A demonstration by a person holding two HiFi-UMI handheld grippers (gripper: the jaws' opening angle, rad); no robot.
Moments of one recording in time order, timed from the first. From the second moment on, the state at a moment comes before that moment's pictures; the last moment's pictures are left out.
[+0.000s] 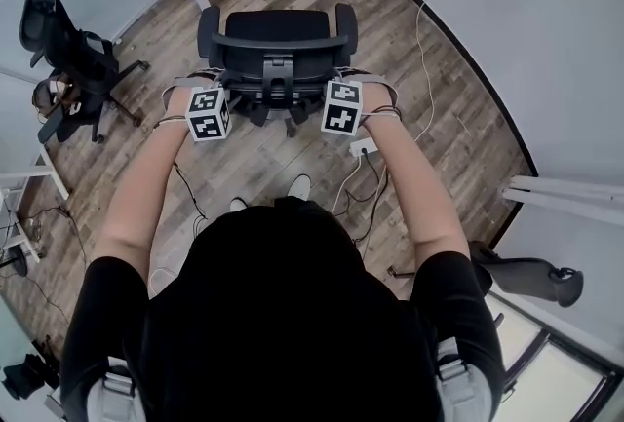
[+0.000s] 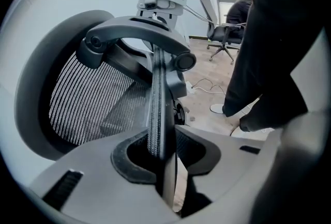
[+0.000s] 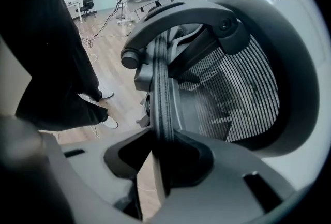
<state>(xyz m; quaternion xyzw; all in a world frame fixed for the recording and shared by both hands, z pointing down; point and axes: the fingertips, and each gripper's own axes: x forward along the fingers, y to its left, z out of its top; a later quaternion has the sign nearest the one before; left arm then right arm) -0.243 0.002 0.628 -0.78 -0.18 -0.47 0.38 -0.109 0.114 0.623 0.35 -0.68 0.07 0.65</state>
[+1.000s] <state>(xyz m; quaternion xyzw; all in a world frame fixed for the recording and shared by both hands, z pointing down) -0.143 -0.065 0.625 -0.80 -0.17 -0.49 0.32 0.002 0.030 0.618 0.31 -0.69 0.08 0.66</state>
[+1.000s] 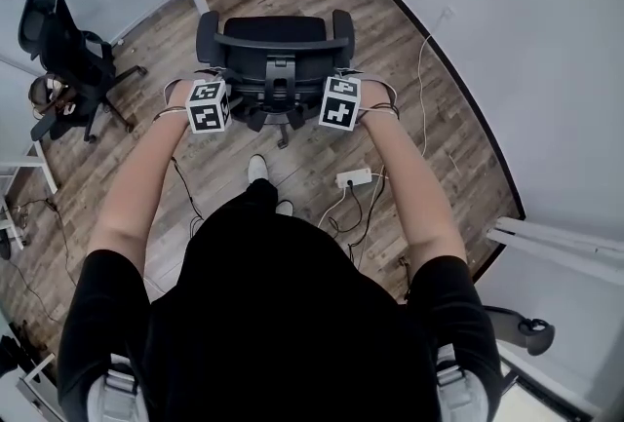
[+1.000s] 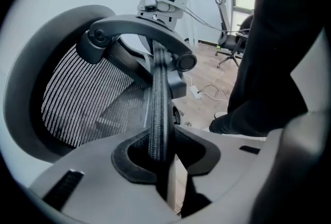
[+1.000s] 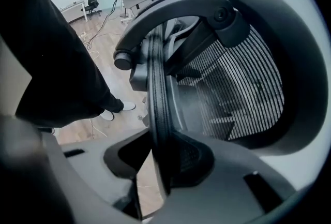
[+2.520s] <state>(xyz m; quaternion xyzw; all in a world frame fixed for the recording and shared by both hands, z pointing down) -0.005 -0.206 0.623 -0.80 -0.15 -0.48 0.31 0.146 -0.122 0.615 0.31 -0.69 0.04 0.65</state>
